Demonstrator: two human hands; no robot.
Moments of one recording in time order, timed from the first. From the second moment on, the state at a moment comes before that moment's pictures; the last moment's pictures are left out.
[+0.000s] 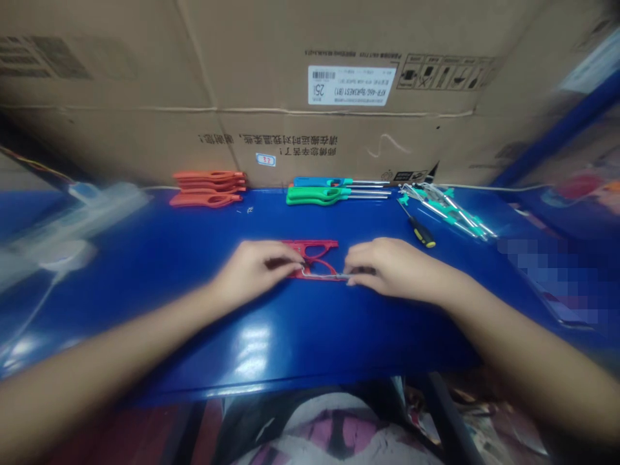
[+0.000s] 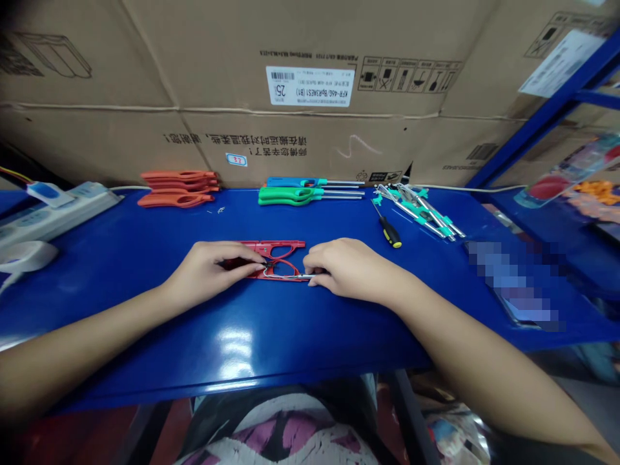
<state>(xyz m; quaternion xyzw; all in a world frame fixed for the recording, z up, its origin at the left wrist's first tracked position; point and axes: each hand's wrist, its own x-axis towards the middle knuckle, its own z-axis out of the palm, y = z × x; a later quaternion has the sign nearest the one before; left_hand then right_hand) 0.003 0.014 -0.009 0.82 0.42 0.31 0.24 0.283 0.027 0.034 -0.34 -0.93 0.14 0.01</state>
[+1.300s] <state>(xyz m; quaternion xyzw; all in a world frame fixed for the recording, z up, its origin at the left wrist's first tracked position) 0.007 0.015 -0.025 0.88 0.31 0.35 0.13 0.266 0.021 0.013 -0.33 -0.91 0.23 0.14</state>
